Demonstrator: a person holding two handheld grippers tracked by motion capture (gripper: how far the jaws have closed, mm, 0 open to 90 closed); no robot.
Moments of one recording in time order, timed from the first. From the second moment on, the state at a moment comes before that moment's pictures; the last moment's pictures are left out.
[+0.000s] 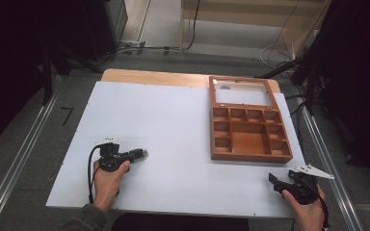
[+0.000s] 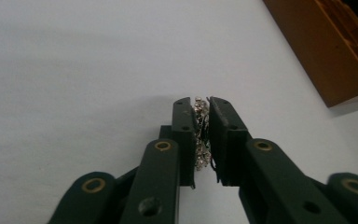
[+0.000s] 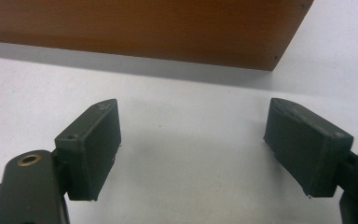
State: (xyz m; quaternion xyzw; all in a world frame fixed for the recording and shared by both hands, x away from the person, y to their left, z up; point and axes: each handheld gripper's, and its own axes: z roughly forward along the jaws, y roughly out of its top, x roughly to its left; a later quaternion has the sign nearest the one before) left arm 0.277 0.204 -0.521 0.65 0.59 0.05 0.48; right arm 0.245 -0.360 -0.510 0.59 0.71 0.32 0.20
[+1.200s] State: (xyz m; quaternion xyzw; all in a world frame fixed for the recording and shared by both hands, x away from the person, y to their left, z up) left arm 0.273 0.201 -0.510 0.65 0.56 0.03 0.51; right arm 0.244 -0.360 -0.509 0.59 0.72 0.32 0.20
